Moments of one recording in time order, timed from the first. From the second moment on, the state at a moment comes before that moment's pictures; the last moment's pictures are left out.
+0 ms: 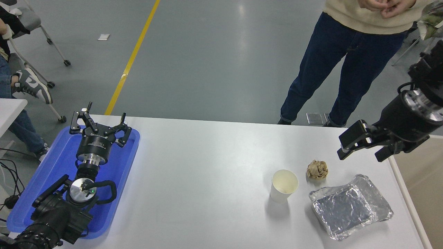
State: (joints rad) left arm -0.55 0.17 -1.10 -0.44 -0.08 -0.64 -0.34; right arm 2.28 -0.47 -1.45 1.51 -0.43 0.77 0.32
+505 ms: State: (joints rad) left arm -0.55 0.17 -1.10 -0.44 -0.08 -0.64 -0.34; right arm 2.30 -0.44 -1.47 1.54 -0.33 0.70 0.33
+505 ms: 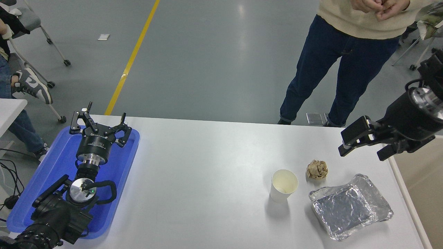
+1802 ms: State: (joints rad) left arm -0.55 0.16 -1.10 -0.44 -0.08 -0.64 -0.34; right arm 1.56 -0.24 -1.16 1.09 -0.51 0.36 0.27
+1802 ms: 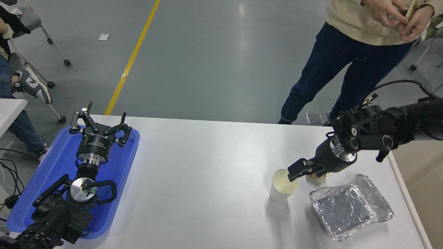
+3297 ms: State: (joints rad) left arm -0.55 0.17 -1.10 -0.44 -0.08 -0.64 -0.34; right arm 1.43 -0.20 -1.11 1.00 -0.51 0.28 0.23
